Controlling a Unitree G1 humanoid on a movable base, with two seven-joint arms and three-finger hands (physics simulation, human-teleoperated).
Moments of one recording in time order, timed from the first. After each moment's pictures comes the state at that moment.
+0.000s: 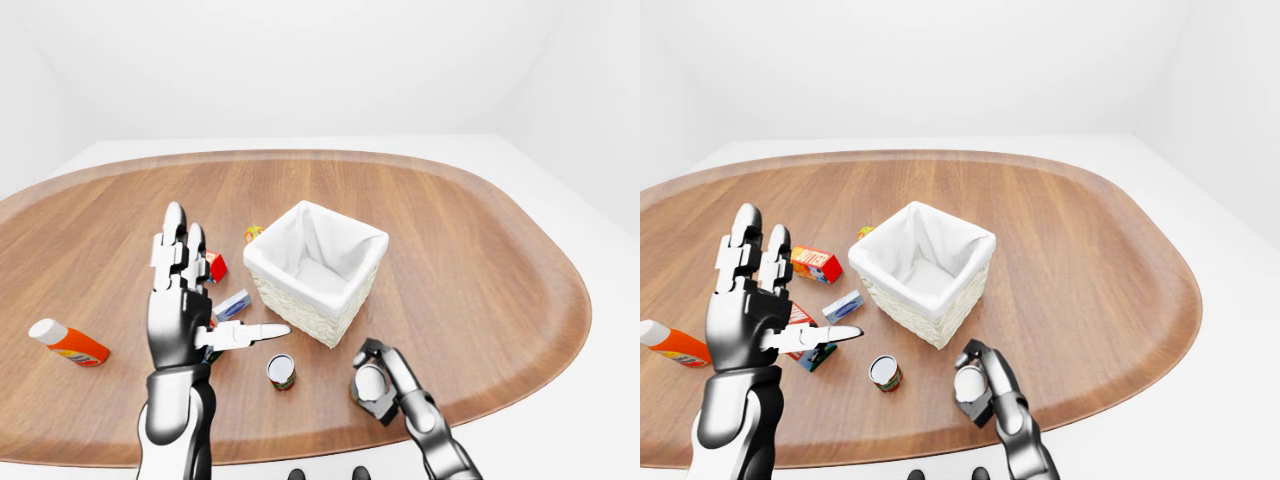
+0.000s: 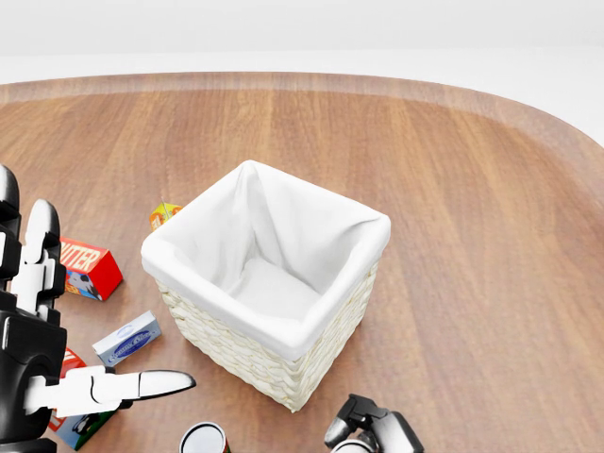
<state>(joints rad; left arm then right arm) 0.17 -0.01 0.05 -0.65 -0.01 0.09 0.00 0.08 -0.02 0.13 0.45 -0.46 -0.09 0.00</state>
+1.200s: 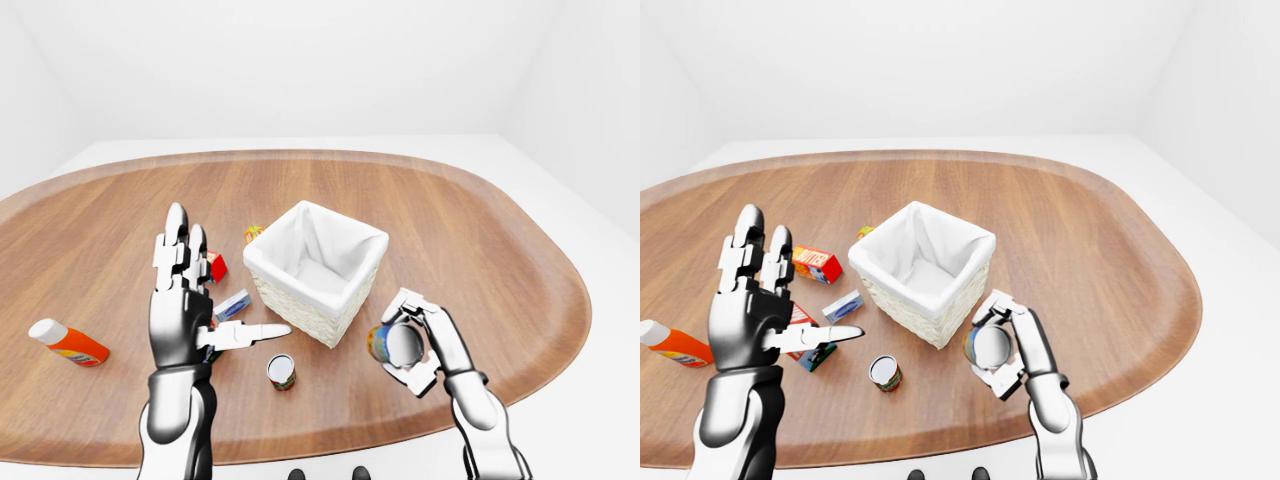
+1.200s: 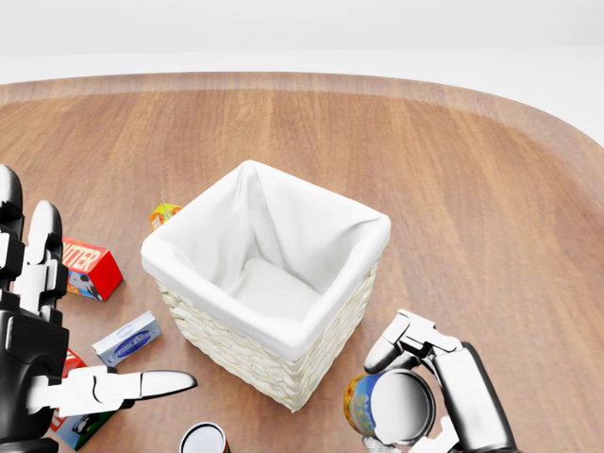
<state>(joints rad) 0.17 -0.01 0.05 -0.65 0.00 0.09 0.00 0.25 -0.03 0.04 -0.34 -0.38 0.09 0.16</state>
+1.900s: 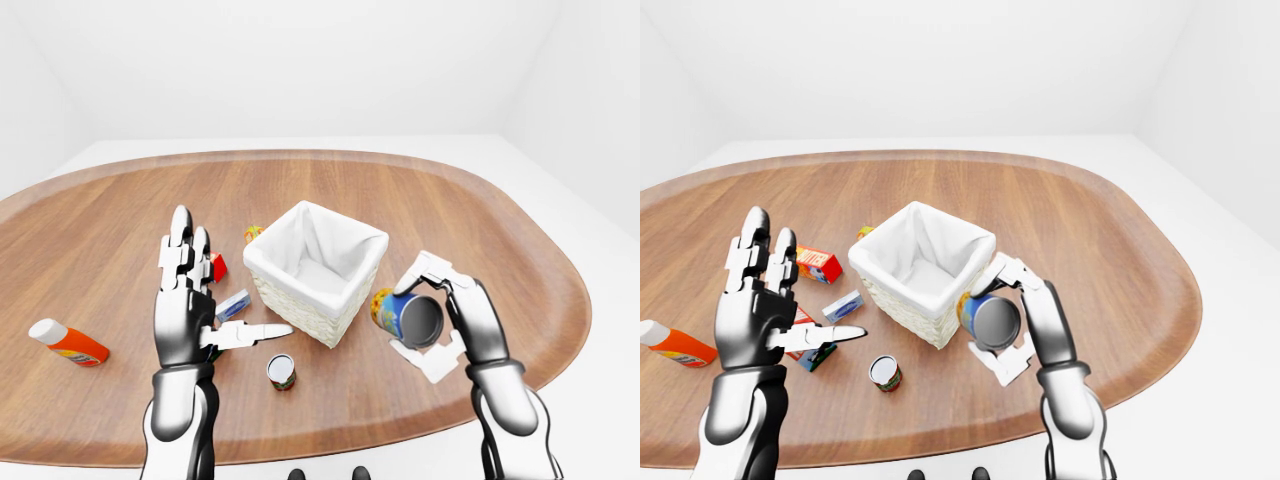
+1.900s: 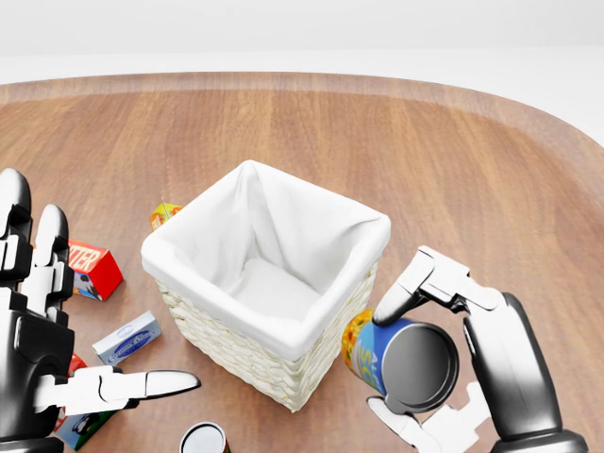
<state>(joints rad) 0.16 -0.01 0.04 -0.63 0.00 0.09 0.01 0.21 -0.02 0.02 -0.65 -0.35 0.09 0.21</state>
